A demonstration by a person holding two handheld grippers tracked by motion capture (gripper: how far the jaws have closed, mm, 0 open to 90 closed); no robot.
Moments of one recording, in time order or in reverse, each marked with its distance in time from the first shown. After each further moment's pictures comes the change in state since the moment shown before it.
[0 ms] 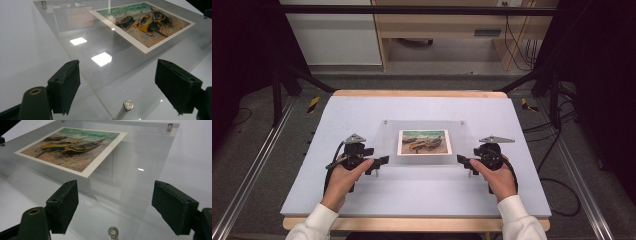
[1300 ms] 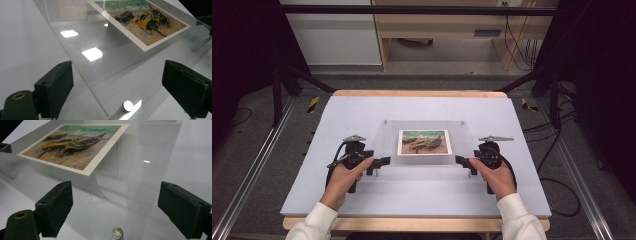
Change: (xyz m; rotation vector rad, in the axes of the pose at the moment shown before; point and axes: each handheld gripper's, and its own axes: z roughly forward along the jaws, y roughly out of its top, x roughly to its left) left arm 0.005 -0.001 0.007 0.034 -0.058 -0.096; right arm -0.001 0.002 0.005 0.048 0.023 0.080
